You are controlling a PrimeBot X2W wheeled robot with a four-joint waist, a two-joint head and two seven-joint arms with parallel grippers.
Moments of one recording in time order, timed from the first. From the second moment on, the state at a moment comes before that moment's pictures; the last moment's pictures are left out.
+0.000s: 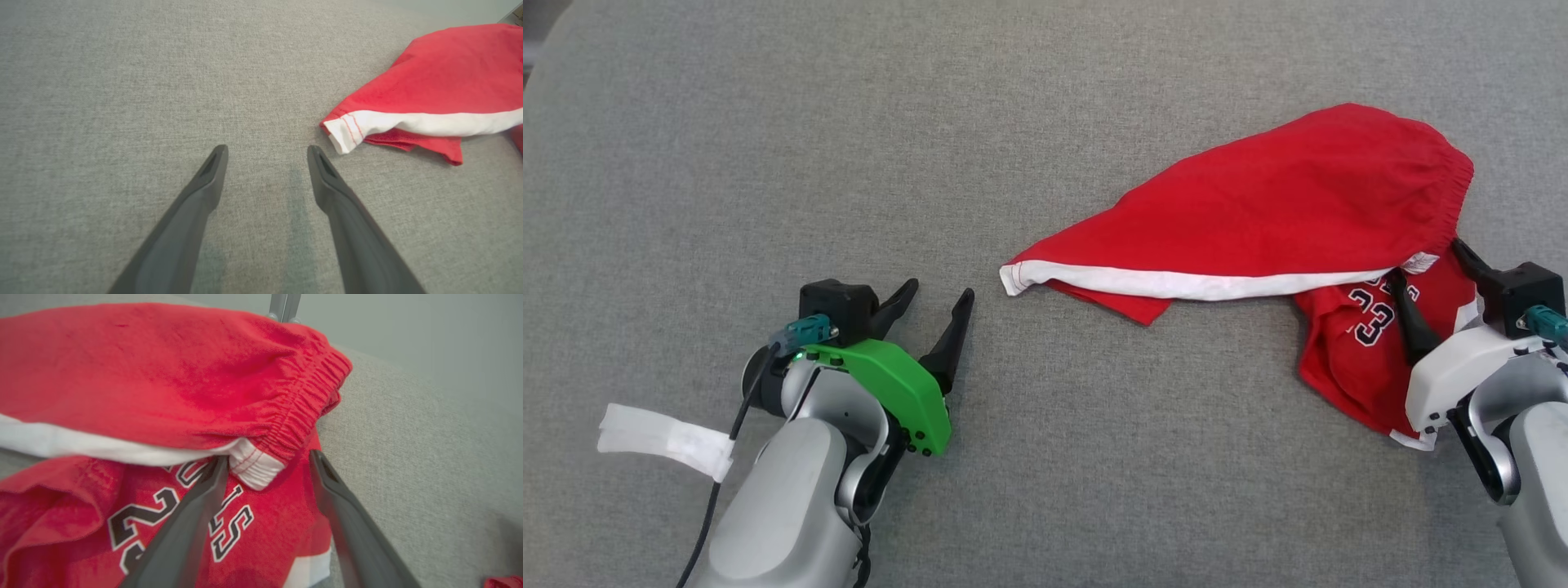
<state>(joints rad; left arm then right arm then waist) -0.43 0.14 -0.39 0.41 -0.49 -0.13 0.10 -0.29 -0.33 0.02 0.26 0.09 0.13 0.01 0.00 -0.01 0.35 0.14</state>
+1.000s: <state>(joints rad) -0.58 0.17 -0.66 0.57 -0.63 -0.13 0.01 -0.27 -0.34 0.10 0.19 0.11 0.13 -0.01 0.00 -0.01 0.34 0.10</state>
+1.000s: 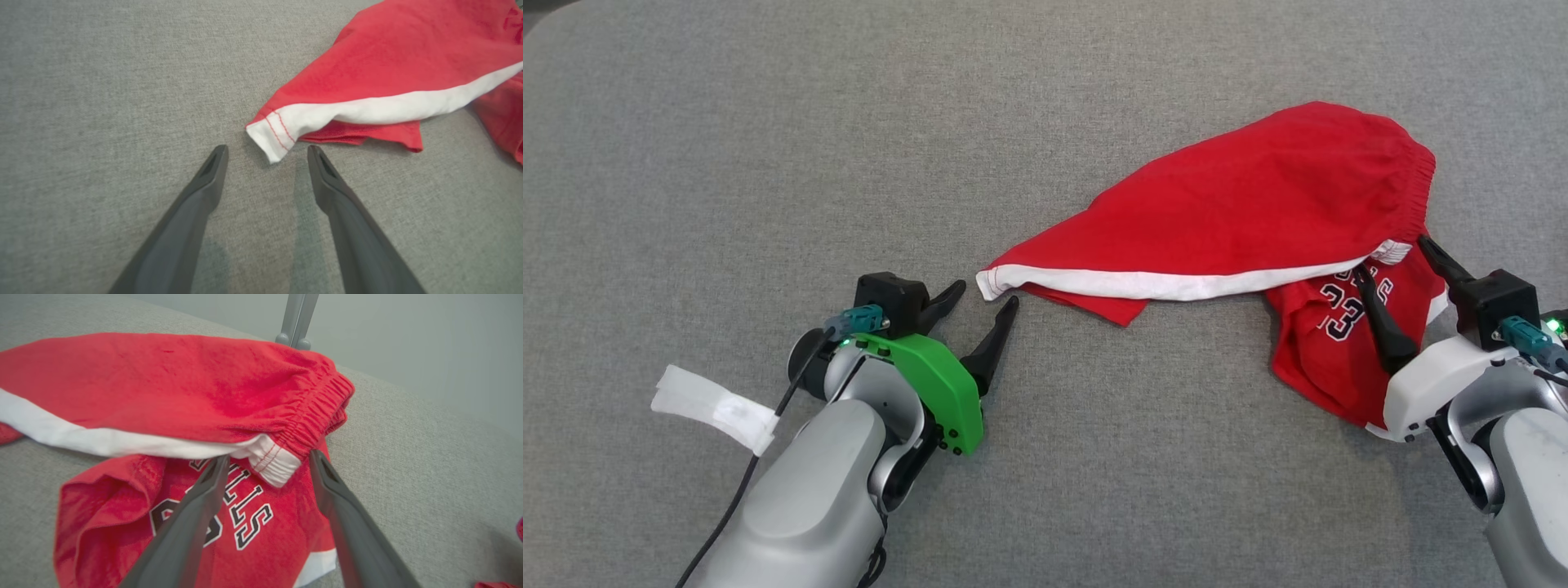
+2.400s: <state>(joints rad) -0.97 0.58 -0.57 -0.03 -0.89 -0.06 0.33 -0.84 -0.44 -0.06 -0.10 0.80 0.13 0.53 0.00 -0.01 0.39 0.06</state>
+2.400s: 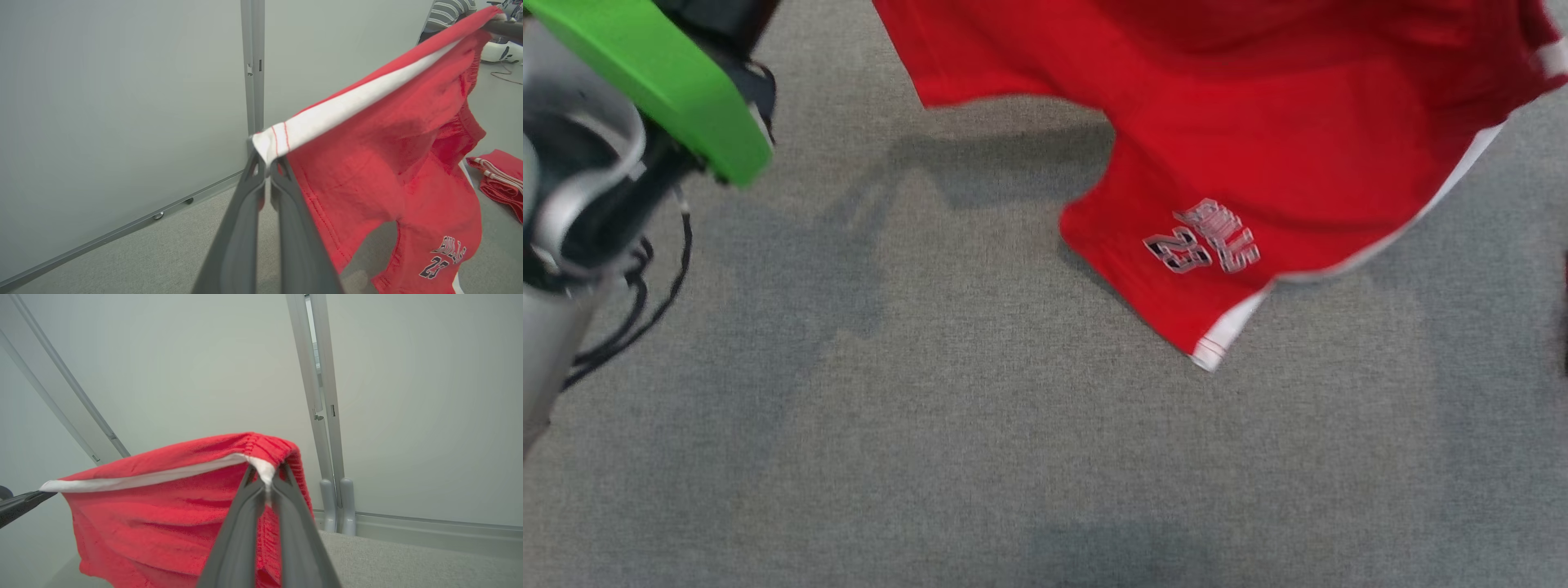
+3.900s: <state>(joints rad) -0.40 0.63 -0.76 0.03 -0.78 0.09 -0.26 -0.07 -0.54 0.10 -0.24 1.11 0.13 0.23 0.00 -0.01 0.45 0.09</state>
